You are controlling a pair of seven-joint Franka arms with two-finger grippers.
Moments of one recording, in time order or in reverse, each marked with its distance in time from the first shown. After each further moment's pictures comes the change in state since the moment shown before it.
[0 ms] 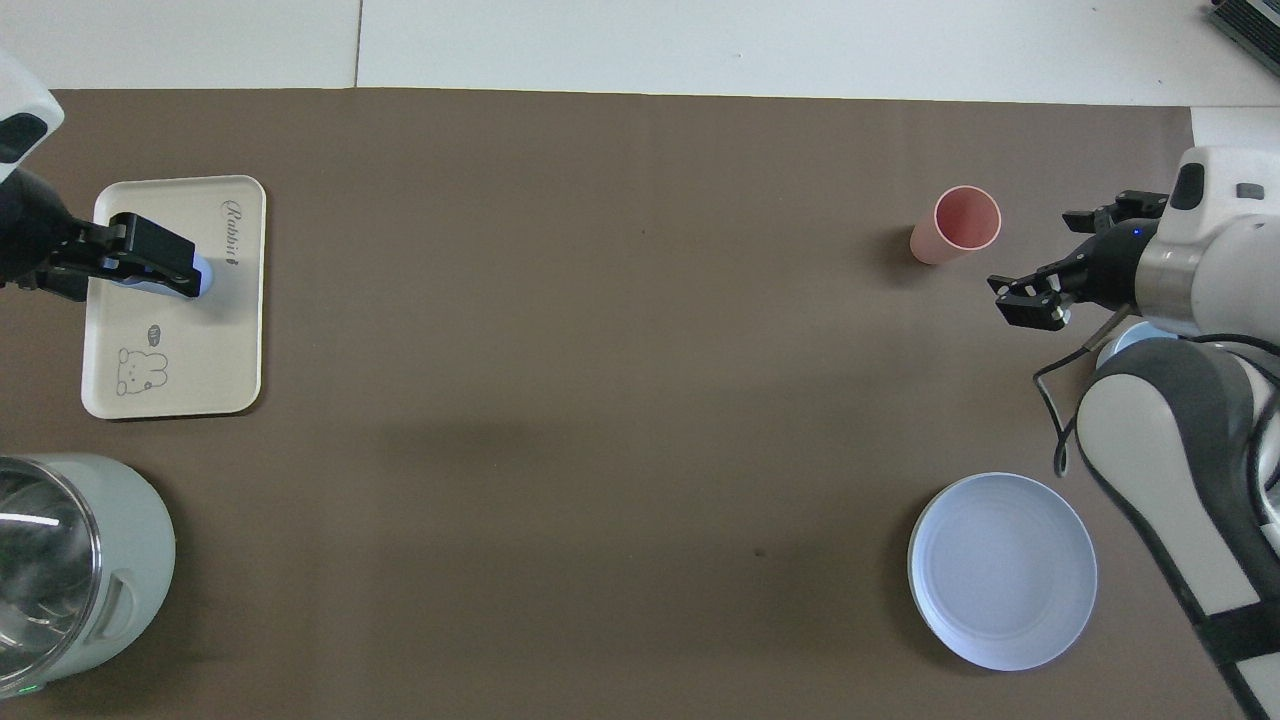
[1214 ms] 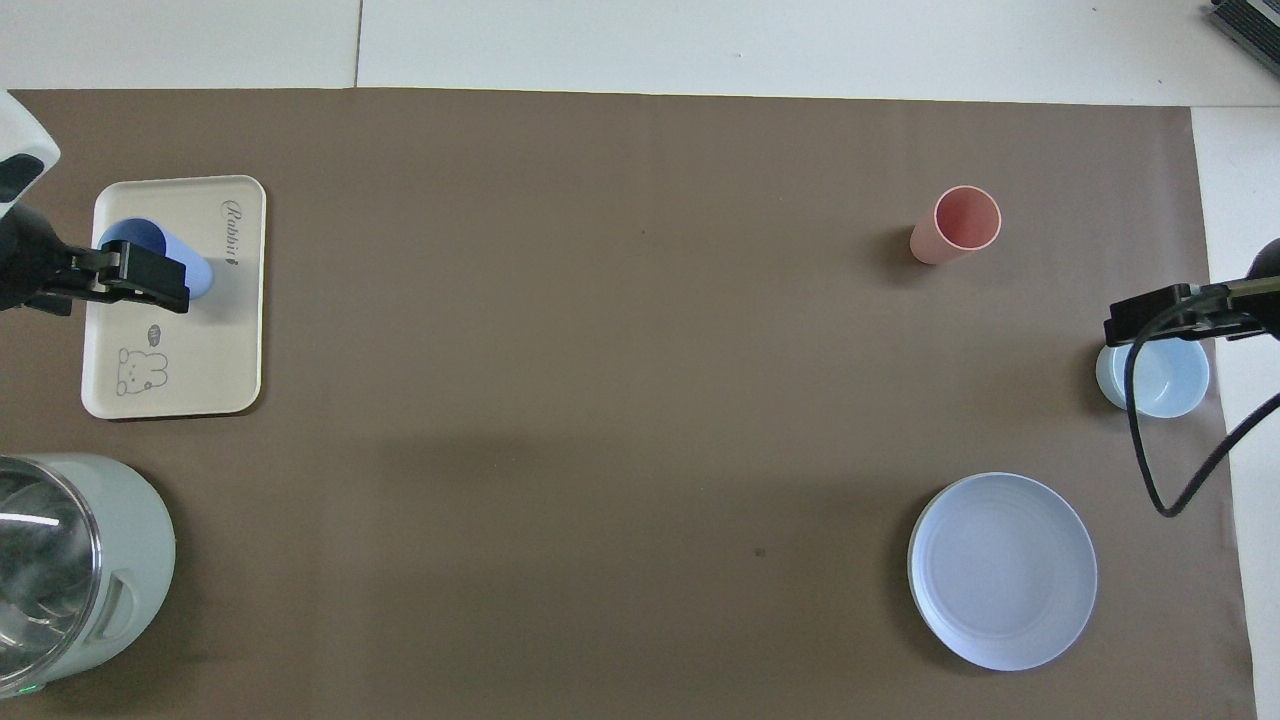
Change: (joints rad) left arm 0.072 -0.077 -0.082 -0.117 0.041 0.083 -0.002; right arm -0.022 0.000 -0.011 0.434 -0.143 -0.802 0.661
